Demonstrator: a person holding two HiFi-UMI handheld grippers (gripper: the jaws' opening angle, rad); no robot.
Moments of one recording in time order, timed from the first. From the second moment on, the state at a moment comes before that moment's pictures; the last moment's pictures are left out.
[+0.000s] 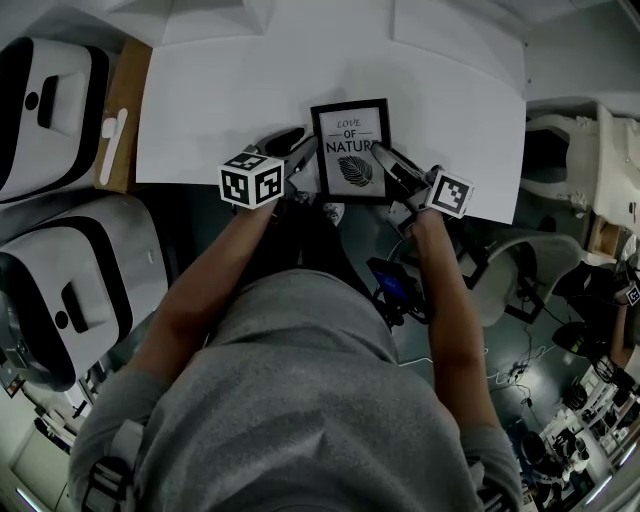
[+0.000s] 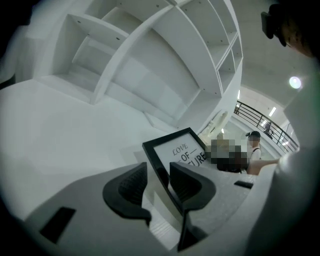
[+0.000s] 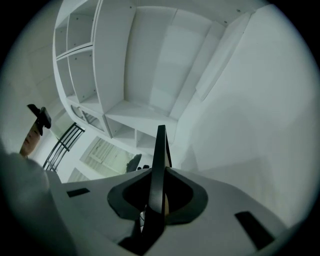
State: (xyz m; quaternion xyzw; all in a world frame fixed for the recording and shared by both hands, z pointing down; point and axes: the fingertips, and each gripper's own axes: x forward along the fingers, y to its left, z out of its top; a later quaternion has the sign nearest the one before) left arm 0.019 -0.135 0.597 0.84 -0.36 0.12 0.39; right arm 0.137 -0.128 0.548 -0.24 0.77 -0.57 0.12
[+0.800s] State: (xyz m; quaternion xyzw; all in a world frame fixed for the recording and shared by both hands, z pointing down) left arm 0.038 -0.152 0.517 0.85 -0.24 -0.07 0.47; right arm 0.143 -0.141 0.474 -0.19 0.81 -0.52 0.21
